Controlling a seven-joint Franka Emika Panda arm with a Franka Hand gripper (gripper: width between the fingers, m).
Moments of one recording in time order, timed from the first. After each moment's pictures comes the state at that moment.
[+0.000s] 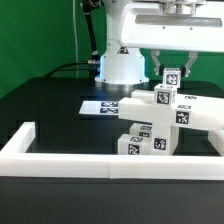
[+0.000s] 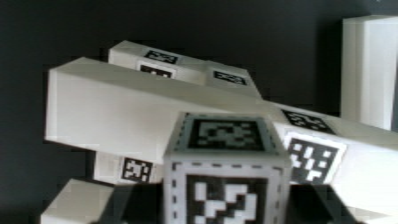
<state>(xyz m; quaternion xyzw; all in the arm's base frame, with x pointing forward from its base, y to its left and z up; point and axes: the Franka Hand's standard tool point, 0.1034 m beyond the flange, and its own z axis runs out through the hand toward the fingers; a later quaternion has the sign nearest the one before) 0.535 0.058 0.132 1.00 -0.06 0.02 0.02</state>
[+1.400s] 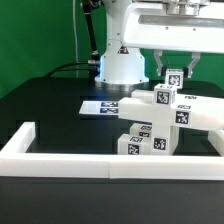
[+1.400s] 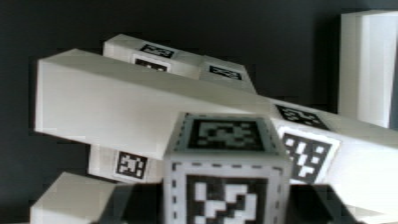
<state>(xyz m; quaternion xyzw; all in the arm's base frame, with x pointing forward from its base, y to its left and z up) 0.539 0.061 0.132 1.00 -0.06 0.02 0.02</state>
